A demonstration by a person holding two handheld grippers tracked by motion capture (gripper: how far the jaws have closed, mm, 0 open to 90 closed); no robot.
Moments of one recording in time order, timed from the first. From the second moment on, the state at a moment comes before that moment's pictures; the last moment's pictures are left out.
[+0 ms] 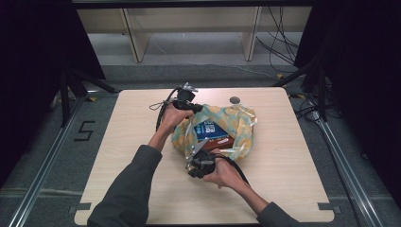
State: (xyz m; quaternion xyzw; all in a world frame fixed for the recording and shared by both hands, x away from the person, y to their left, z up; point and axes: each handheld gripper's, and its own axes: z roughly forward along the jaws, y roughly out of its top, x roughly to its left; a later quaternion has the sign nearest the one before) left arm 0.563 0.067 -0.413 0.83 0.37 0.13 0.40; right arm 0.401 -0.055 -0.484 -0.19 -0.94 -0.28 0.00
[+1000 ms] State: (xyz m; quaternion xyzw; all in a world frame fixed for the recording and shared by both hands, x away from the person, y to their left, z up) left arm 0.467 0.056 -0.384 0.84 0.28 0.22 0.41; right arm 0.525 -0.169 -0.435 -0.39 -0.85 -0.27 -0.21
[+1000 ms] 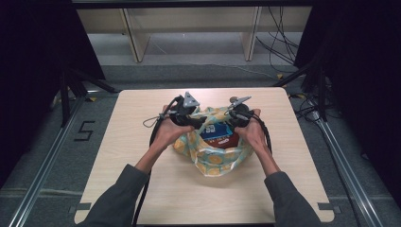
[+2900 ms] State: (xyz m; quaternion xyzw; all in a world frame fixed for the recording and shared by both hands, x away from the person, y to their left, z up) left arm 0.551 0.022 -0.407 0.87 0.32 0.22 0.32; right arm 0.444 -0.140 -0.462 -0.28 -0.91 -0.31 -0.06
